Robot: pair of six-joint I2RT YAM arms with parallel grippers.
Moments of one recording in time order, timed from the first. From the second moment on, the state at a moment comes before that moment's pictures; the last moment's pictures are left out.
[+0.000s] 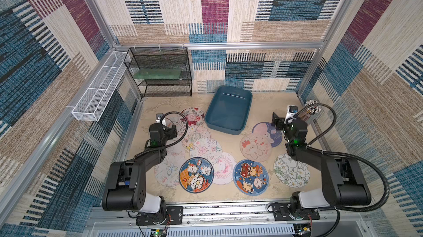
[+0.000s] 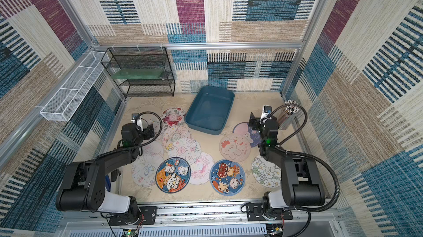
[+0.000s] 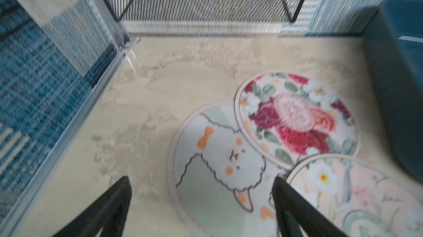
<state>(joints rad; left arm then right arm) 0.00 1.44 0.61 0.43 -0.10 0.00 -0.01 1.43 0.61 0.65 0.02 0.05</state>
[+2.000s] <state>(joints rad) -0.35 0.85 0.39 -0.80 0.16 -0.91 0.82 1.80 1.04 -0.21 -0.61 0.45</state>
